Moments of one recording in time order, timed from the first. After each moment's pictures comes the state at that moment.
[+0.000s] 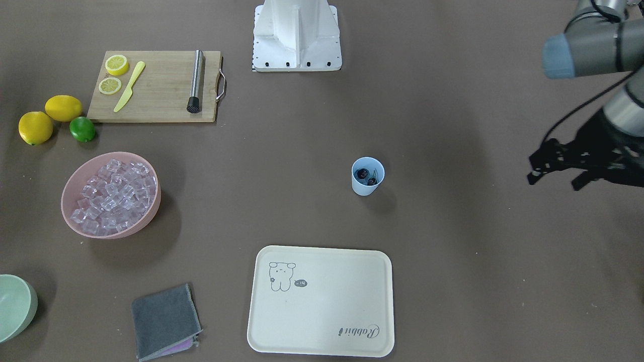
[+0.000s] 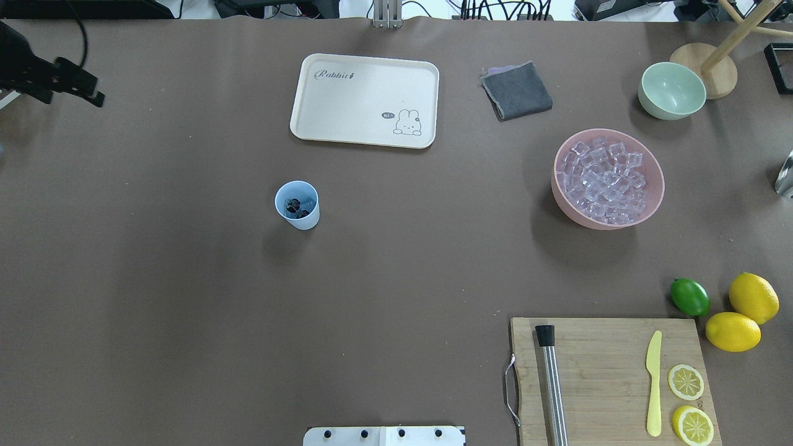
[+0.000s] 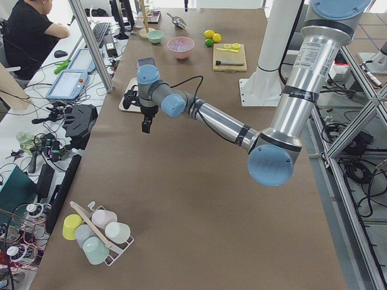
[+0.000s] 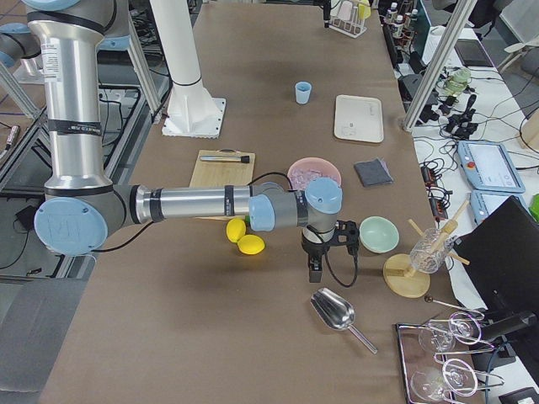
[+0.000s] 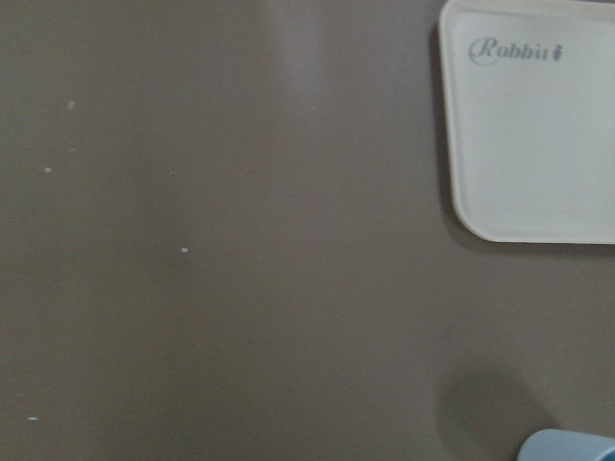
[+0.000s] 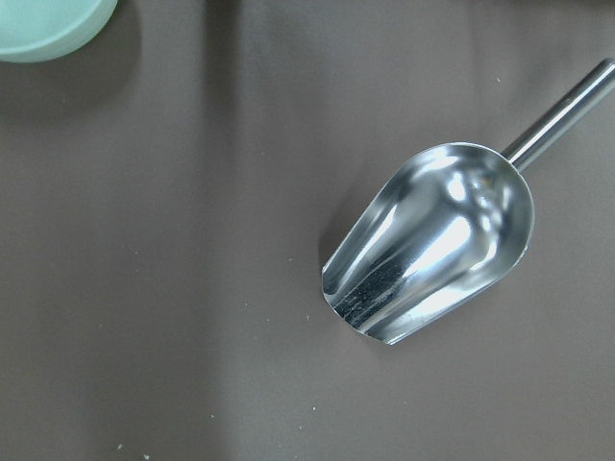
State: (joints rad) left arm -1.27 -1.87 -1.68 -1.73 -2.33 -0.46; right arm 1.45 -1.56 1.63 -1.50 2.24 0.17
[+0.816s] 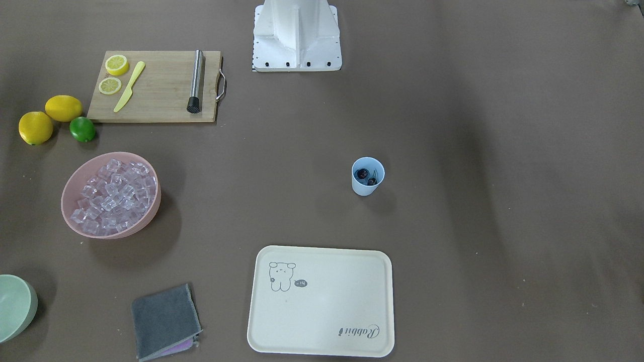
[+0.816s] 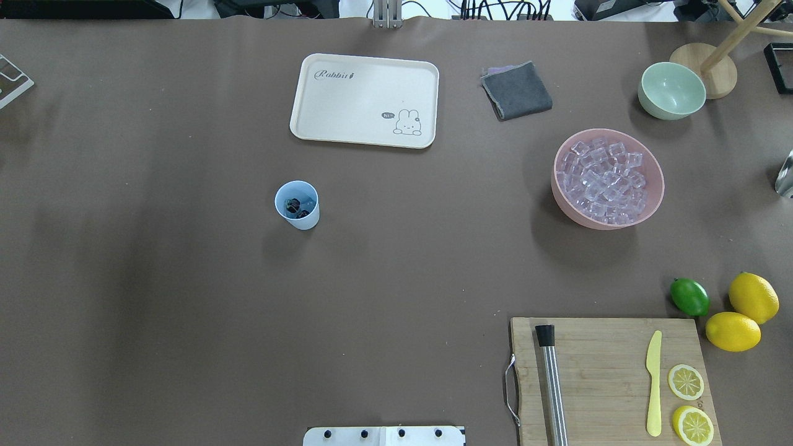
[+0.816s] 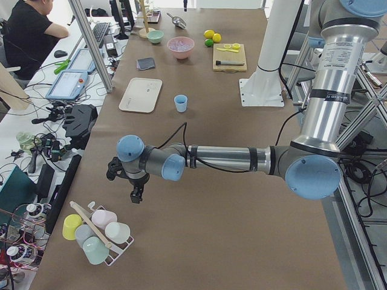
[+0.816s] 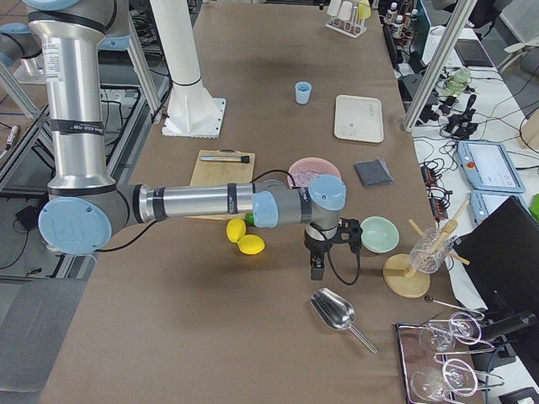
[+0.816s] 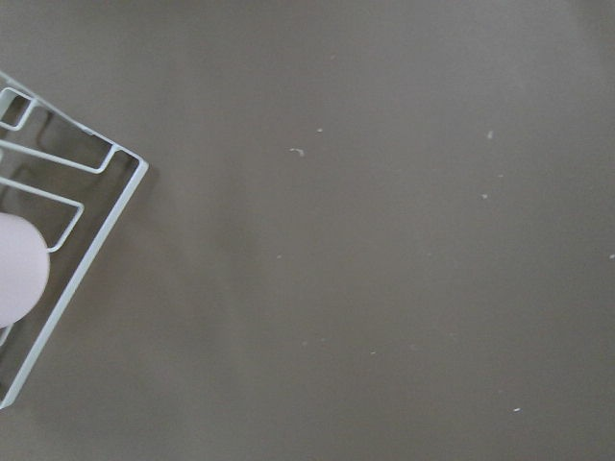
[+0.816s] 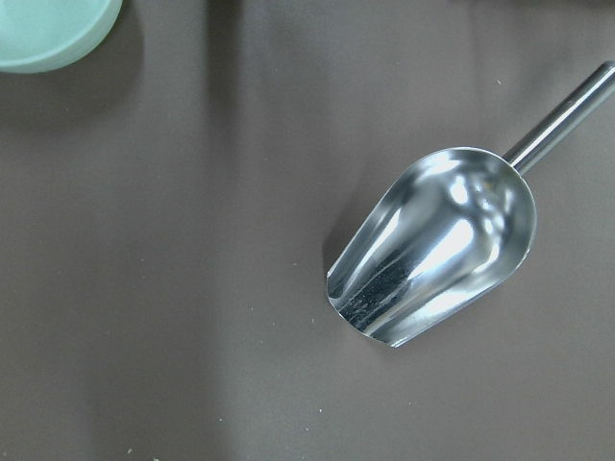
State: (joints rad) left arm -1.47 -1.74 -1.38 -1.83 -2.37 -0.13; right arm 1.45 -1.54 1.63 -1.52 2.24 0.18
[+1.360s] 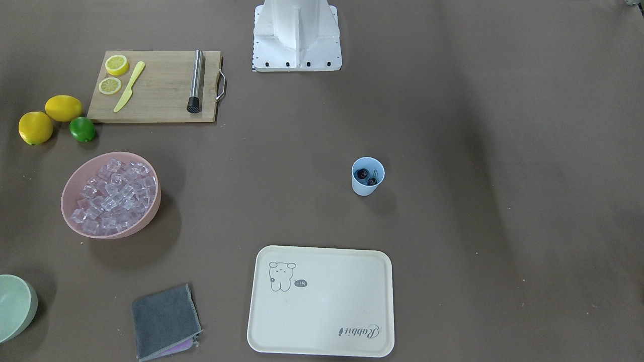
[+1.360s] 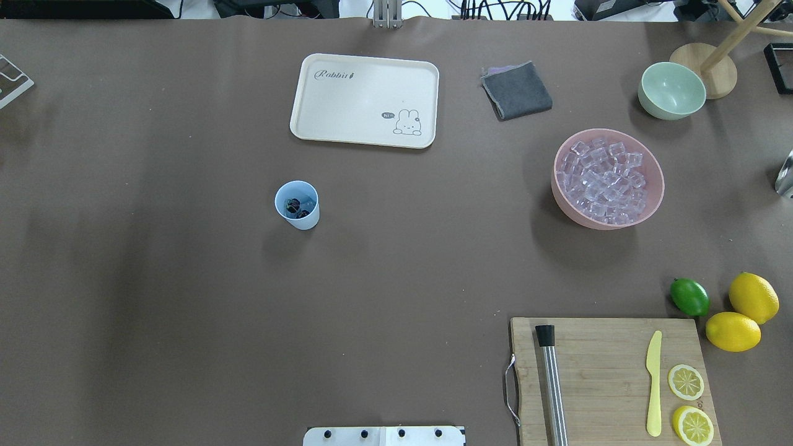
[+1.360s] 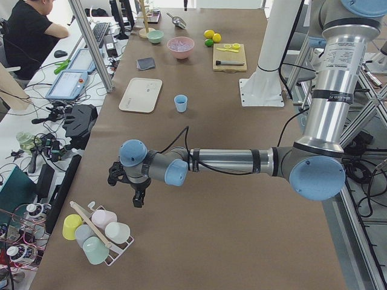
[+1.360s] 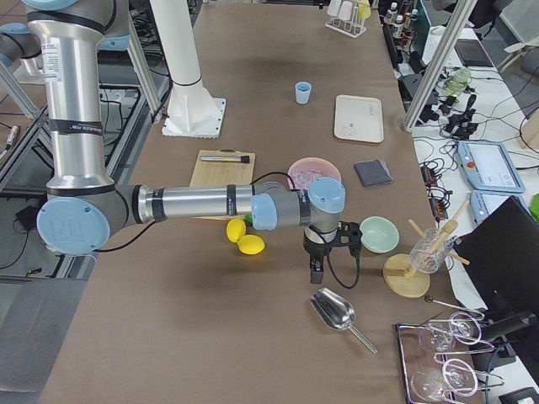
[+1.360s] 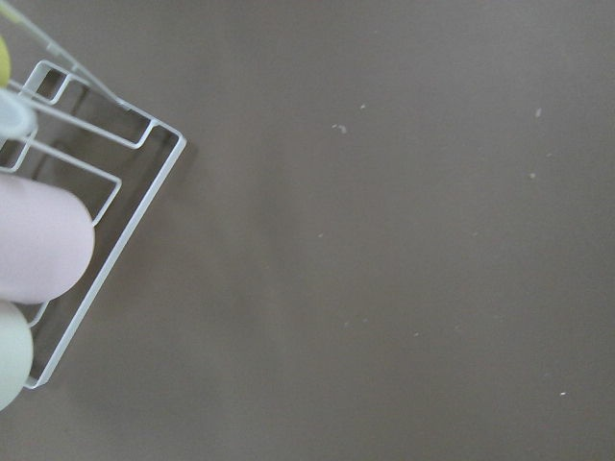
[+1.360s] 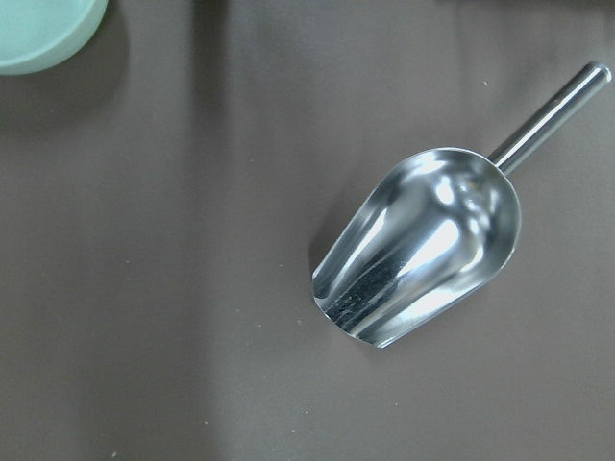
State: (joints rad) left arm -1.48 -1.73 -1.38 -1.86 -2.36 -0.18; right arm 1.46 -1.55 1.62 -1.51 2.21 0.17
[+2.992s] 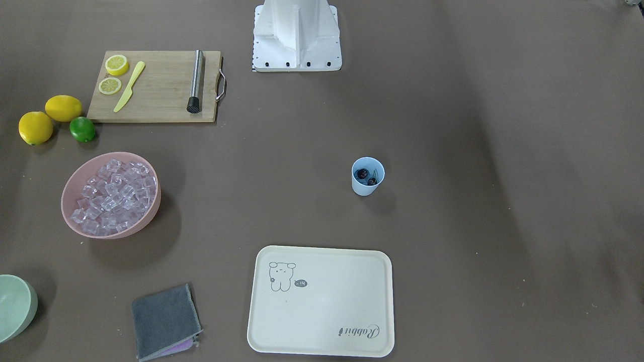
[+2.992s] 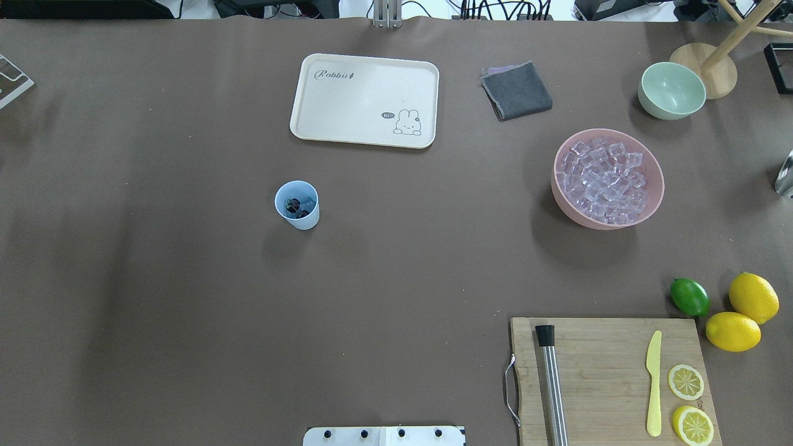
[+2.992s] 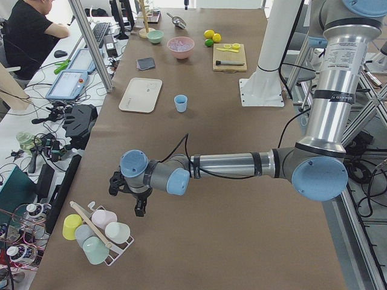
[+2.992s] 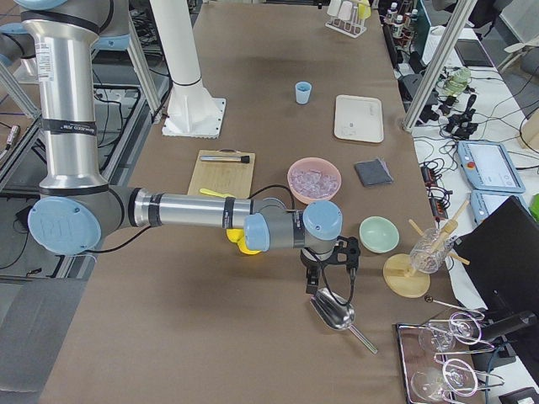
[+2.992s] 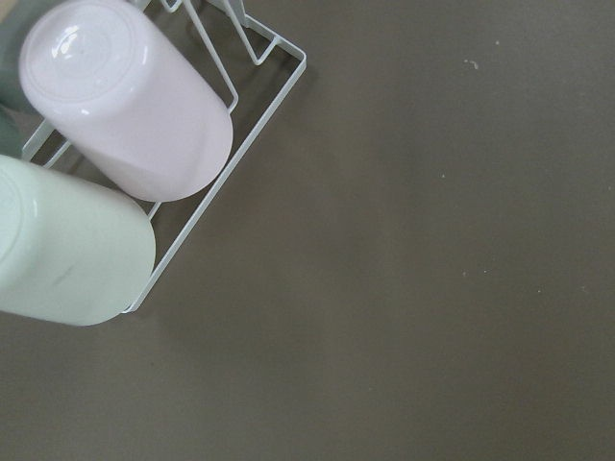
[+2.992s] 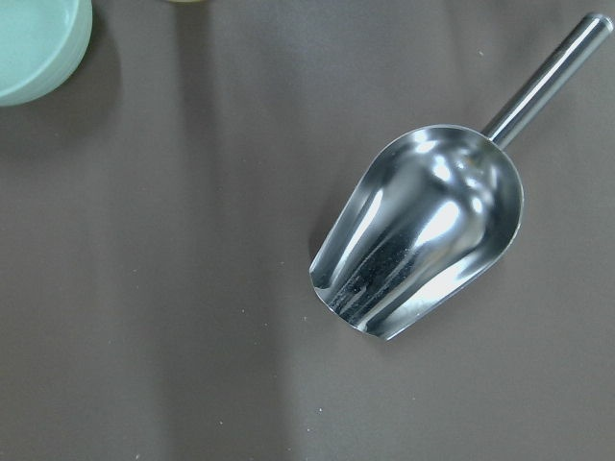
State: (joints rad) left arm -1.49 -1.73 -1.32 -1.89 -2.36 -0.18; right arm 1.53 -1.56 1.54 -1.43 2.36 0.20
